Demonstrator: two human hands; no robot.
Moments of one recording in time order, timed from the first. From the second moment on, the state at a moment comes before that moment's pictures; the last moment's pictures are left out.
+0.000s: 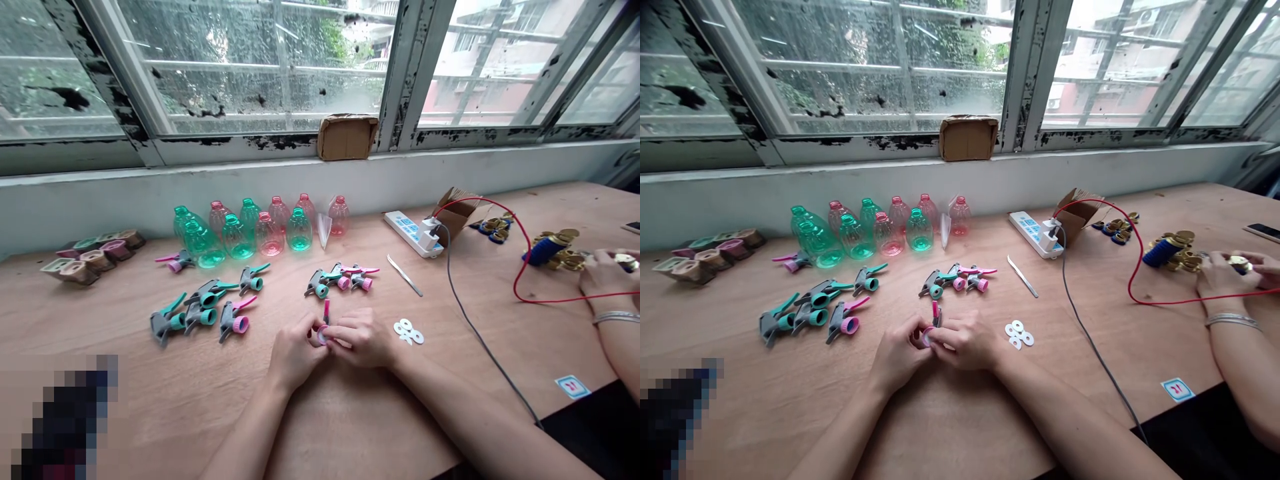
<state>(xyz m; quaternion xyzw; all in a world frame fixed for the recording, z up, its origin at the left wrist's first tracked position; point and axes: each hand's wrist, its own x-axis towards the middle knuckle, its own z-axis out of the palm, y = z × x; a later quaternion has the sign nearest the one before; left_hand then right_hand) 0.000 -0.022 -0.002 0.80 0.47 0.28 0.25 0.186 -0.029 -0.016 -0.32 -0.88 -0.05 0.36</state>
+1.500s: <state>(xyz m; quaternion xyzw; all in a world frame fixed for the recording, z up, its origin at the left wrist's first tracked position) 0.003 -0.023 -0.004 0.79 0.48 0.28 0.25 0.200 -0.024 -0.011 -0.35 -0.84 0.09 0.41</state>
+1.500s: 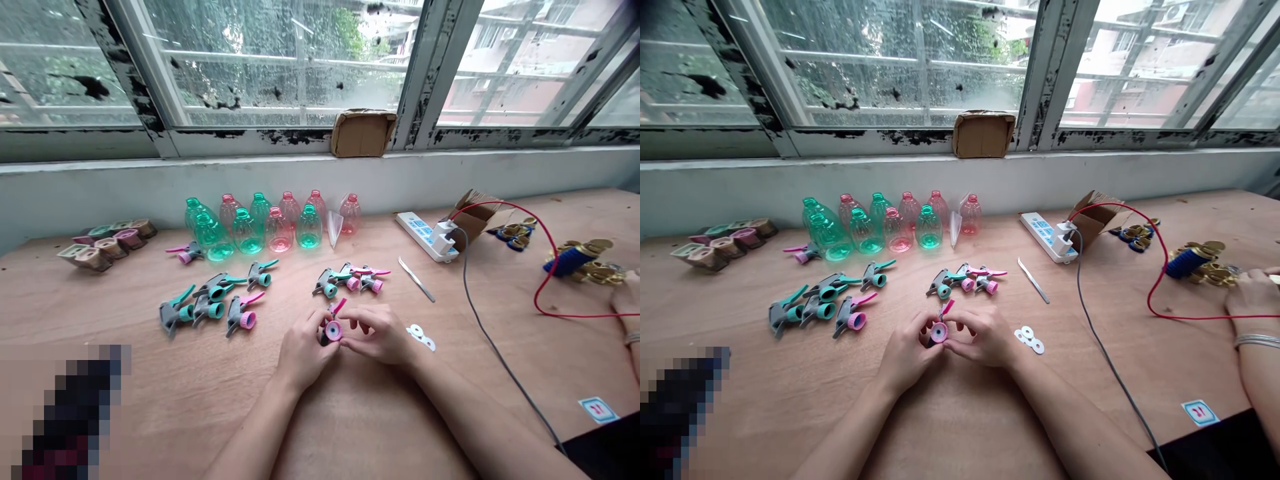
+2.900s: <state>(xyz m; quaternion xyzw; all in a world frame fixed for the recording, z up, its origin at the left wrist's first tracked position) -0.009 -0.004 -0.008 0.64 0.46 0.49 0.38 0.198 0.035 -0.005 -0.49 -0.76 0.07 0.43</state>
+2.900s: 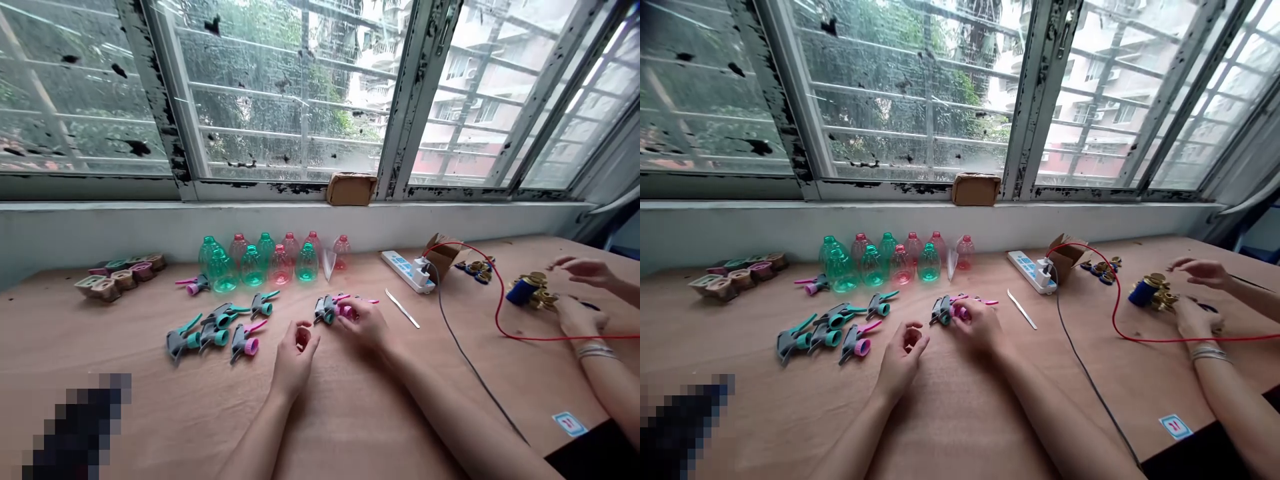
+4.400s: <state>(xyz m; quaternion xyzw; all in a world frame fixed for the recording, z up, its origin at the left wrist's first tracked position) -0.015 -0.011 0.005 0.75 0.59 0.31 0.07 0.175 -0.016 -0.020 -0.40 -0.78 0.21 0.43</state>
